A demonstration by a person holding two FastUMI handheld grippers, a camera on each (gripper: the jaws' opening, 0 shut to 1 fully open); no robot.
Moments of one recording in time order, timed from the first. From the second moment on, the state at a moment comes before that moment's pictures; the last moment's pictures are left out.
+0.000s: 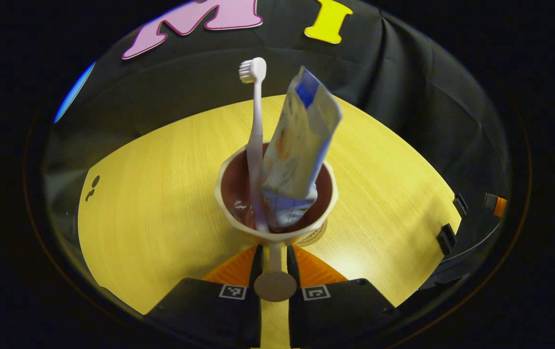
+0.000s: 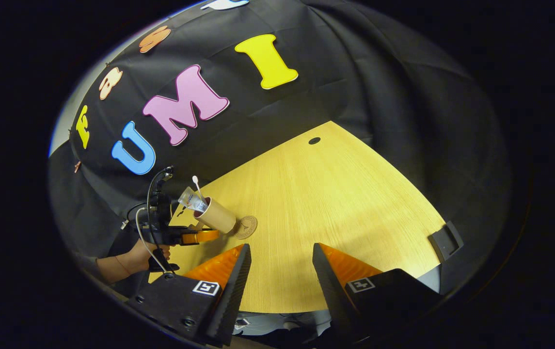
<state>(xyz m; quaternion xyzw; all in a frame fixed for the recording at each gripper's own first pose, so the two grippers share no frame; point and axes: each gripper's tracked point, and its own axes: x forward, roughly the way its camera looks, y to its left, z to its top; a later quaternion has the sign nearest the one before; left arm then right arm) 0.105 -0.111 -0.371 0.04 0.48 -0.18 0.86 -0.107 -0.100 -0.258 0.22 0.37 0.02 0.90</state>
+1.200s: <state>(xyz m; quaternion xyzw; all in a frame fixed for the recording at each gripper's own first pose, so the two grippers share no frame) 0.108 -0.151 -0.402 0.05 0.49 -0.19 0.85 -0.129 -0.141 -0.262 0.23 0.38 -0.02 0.90</state>
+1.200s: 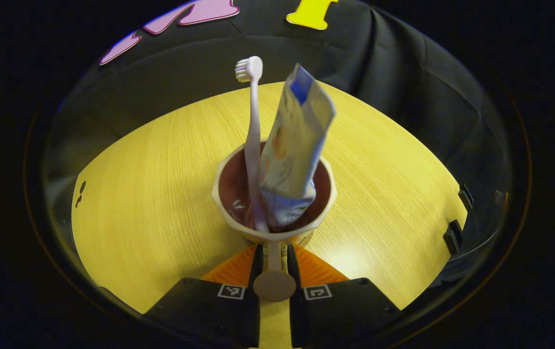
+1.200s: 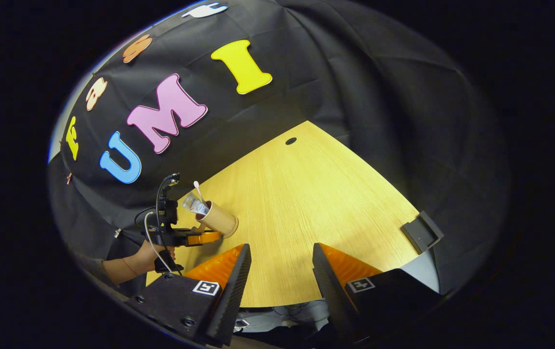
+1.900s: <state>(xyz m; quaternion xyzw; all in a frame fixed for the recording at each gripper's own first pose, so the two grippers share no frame) 0.097 -0.148 -0.389 0.08 0.47 -0.21 0.86 -0.126 -0.130 -0.258 0.22 0.38 0.00 0.90</state>
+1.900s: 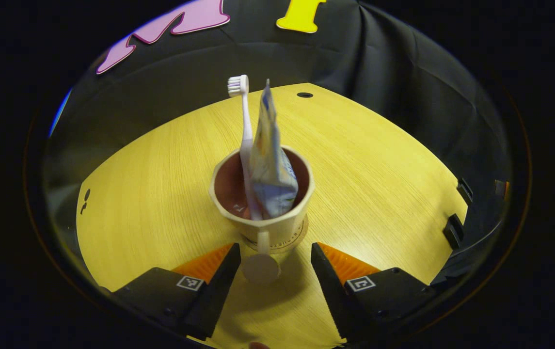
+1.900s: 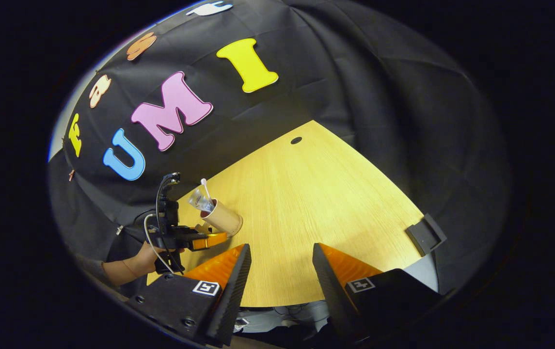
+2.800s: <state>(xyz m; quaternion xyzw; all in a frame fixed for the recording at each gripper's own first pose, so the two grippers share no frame) 0.054 -0.030 -0.317 0.01 0.40 -0.13 0.91 -0.085 -0.010 -0.260 0.19 0.39 0.12 0.89</state>
